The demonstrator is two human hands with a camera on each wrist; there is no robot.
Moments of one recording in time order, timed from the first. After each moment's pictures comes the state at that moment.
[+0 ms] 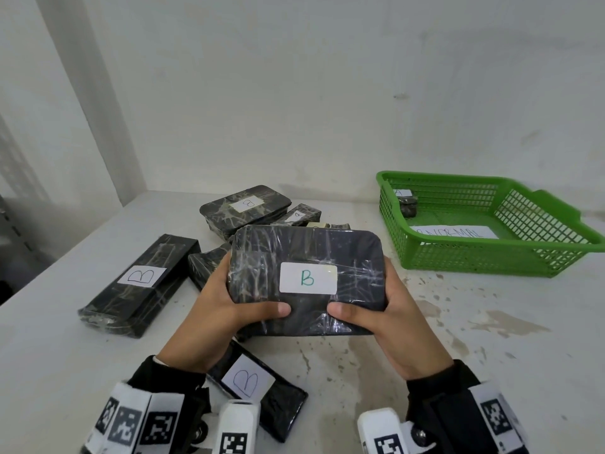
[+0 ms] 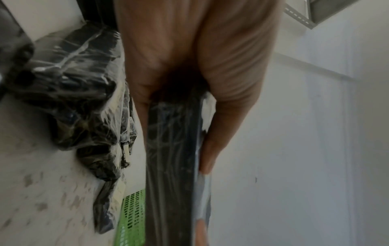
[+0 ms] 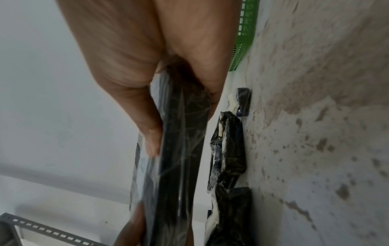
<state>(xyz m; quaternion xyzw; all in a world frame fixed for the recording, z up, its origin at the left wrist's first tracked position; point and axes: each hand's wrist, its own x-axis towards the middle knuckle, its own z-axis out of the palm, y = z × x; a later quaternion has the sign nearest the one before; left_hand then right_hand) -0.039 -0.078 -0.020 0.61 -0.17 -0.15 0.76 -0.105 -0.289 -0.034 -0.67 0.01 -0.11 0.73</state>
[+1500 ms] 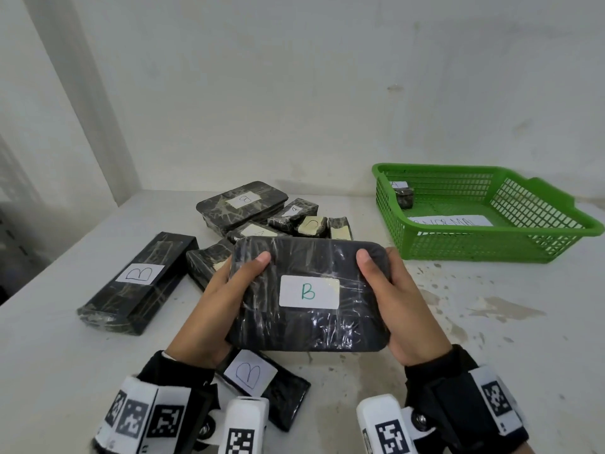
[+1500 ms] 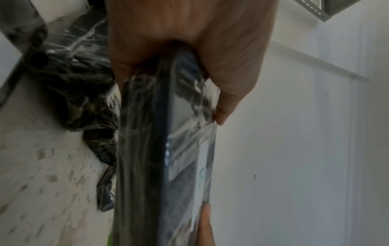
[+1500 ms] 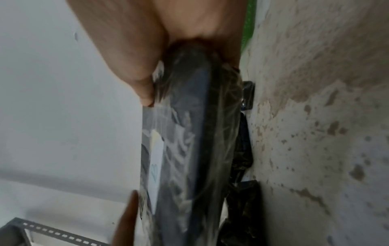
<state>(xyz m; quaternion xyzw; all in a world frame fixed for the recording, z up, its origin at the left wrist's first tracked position) -0.044 -0.085 -0.019 0.60 -0.06 -0.18 0.78 -0.103 -0.283 -0.031 -0.62 0.08 -0.15 0.76</state>
